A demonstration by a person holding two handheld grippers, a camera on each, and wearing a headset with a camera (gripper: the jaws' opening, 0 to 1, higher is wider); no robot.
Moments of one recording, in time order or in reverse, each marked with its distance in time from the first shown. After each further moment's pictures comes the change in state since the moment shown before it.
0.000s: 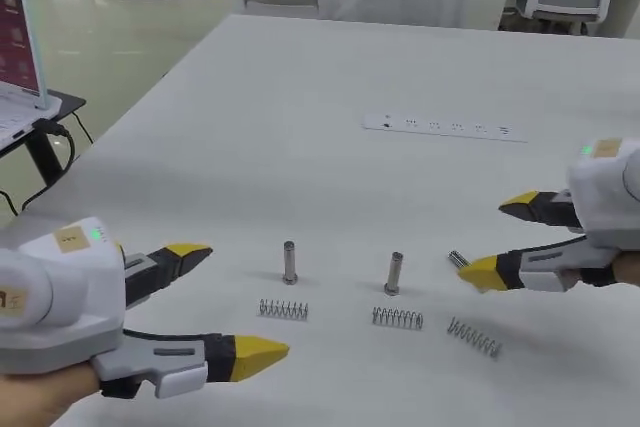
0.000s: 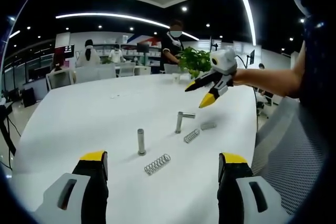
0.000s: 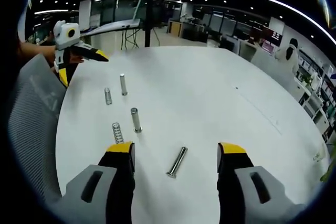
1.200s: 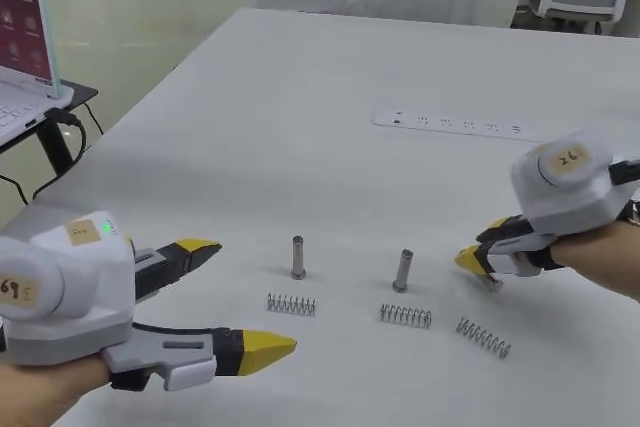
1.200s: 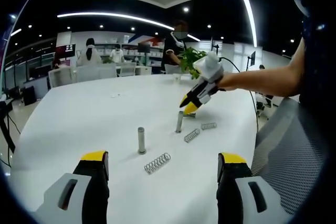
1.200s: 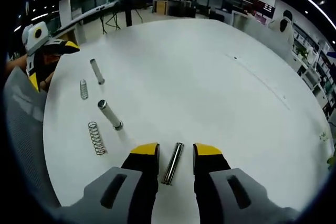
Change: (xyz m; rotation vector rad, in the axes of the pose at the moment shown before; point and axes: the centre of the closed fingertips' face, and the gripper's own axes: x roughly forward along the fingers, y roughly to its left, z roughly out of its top) left arm 0.000 0.001 -0.003 -0.013 -0.003 0.002; right arm 0.045 -0.012 -0.030 0.139 0.199 -0.043
